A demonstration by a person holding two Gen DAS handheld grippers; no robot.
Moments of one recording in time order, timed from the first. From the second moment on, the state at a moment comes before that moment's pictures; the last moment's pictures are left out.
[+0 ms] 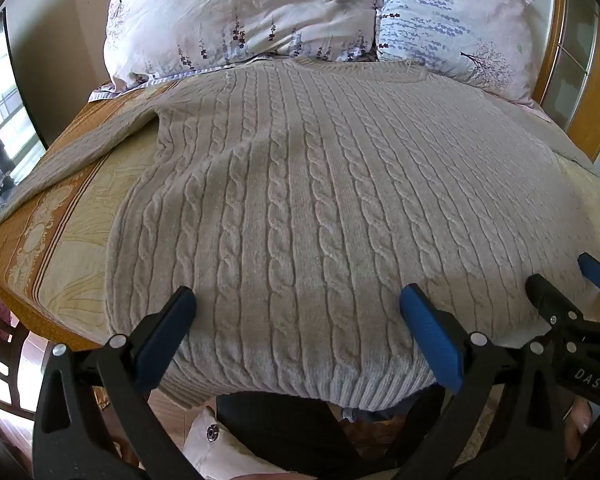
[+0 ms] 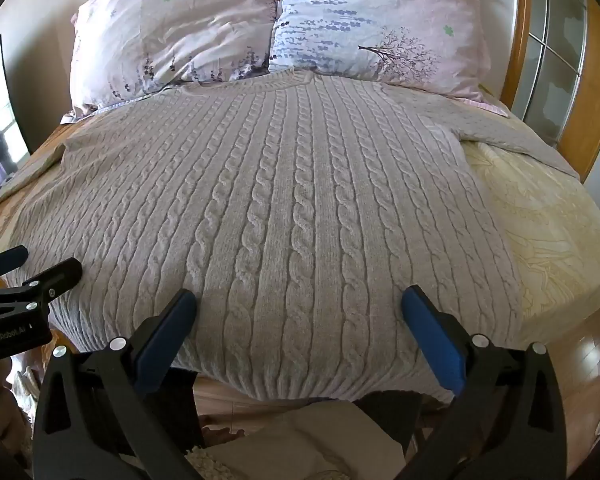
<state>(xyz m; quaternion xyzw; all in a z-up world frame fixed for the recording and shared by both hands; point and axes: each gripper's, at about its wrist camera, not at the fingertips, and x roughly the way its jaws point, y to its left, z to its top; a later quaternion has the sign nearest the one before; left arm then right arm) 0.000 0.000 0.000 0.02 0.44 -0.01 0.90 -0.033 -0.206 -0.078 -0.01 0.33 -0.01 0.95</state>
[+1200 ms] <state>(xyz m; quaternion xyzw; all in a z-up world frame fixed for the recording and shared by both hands) 0.000 0.000 0.000 0.02 0.44 -0.01 0.90 -0.032 -0.206 -0.078 -0.01 0.33 -0.01 0.95</state>
